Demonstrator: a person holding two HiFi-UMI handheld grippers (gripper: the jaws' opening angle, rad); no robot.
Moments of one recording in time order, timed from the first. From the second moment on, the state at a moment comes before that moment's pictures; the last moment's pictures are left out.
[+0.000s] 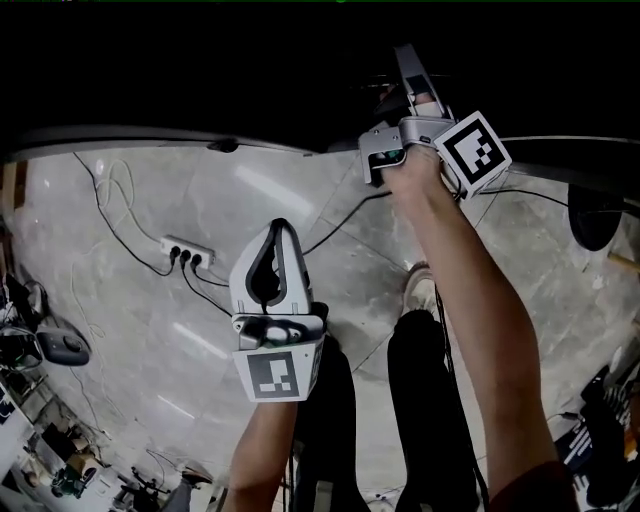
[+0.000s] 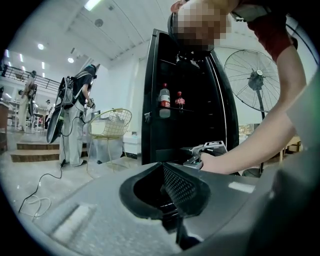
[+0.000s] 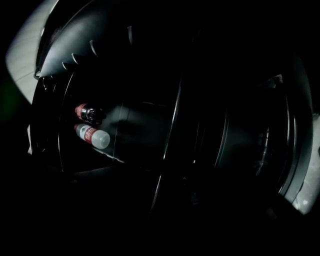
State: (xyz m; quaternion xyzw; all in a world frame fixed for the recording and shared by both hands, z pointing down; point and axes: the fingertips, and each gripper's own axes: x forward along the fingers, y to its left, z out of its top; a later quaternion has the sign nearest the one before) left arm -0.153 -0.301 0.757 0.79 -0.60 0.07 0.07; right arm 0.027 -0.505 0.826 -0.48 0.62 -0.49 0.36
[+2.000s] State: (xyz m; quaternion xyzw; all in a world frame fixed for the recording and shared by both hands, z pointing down) left arm -0.187 -0.281 0.678 0.81 -0.58 0.04 0.07; right arm 0.050 -0.340 0.790 -0.51 0.51 -0.53 0.45
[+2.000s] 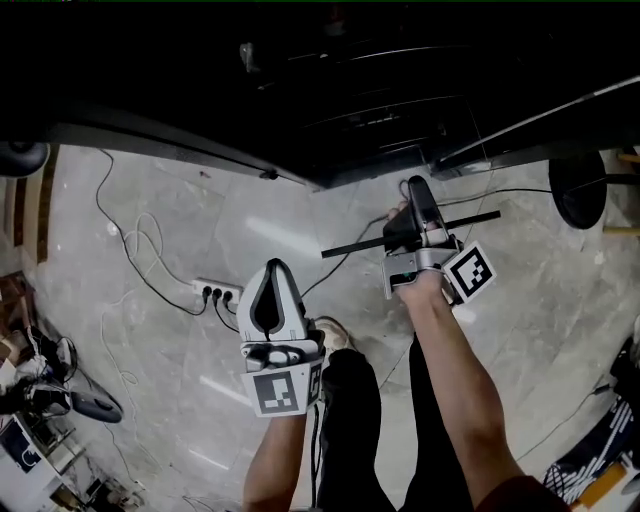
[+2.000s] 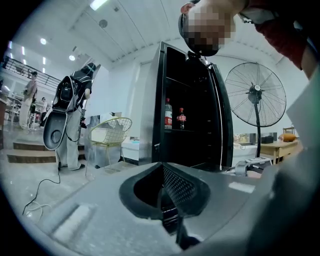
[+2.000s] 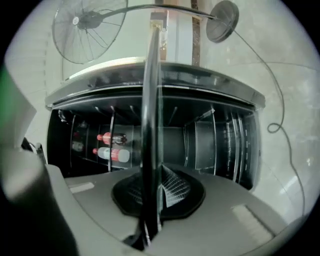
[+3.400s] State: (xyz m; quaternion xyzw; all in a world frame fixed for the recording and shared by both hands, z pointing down) left arm -0.180 -0.097 0.368 0.80 -0.60 0.04 0.03; right arm 0.103 -0.052 0.446 -0.51 0.51 -0.53 0.45
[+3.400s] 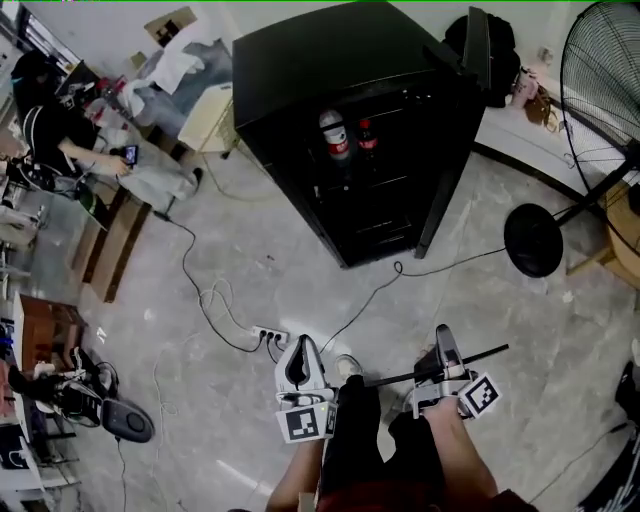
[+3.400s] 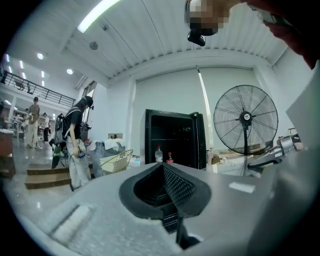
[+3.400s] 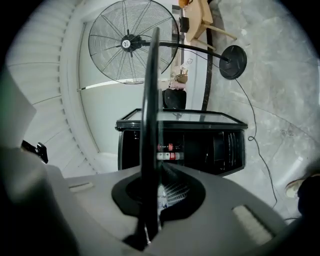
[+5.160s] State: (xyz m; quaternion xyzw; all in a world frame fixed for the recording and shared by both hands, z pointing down) left arm -0.139 0.027 0.109 0.77 -0.63 -0.03 -0.06; right arm 0.152 0.025 0.186 -0.43 0.55 -0.51 0.51
